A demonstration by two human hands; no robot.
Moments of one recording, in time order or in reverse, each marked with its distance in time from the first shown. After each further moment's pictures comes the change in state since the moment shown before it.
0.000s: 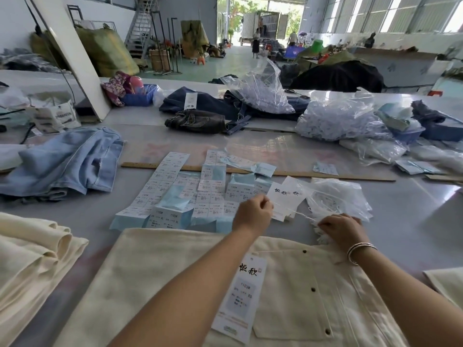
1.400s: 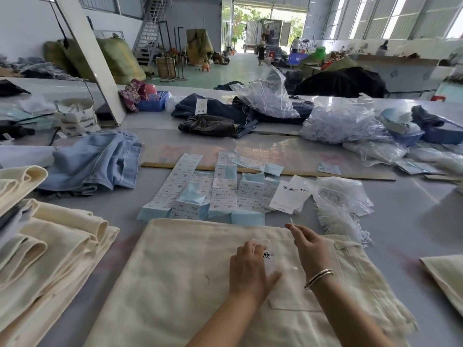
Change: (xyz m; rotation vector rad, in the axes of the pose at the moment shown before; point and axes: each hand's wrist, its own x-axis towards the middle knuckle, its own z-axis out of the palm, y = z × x) left_hand -0.136 -0.053 0.007 0.493 -0.032 0.027; right_hand -0.108 -0.154 -0.008 1.111 0.205 0.285
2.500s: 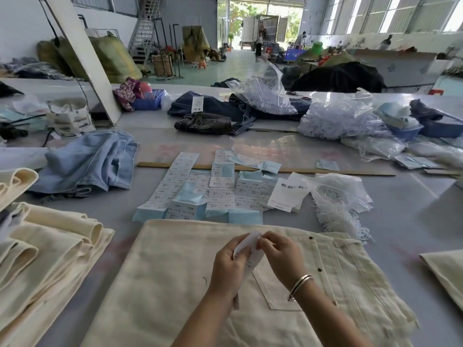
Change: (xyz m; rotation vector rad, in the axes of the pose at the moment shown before) left_hand -0.013 -0.008 -0.047 -1.190 0.085 -0.253; right_hand -0.031 -0.016 0.027 -0.389 -0.299 -0.167
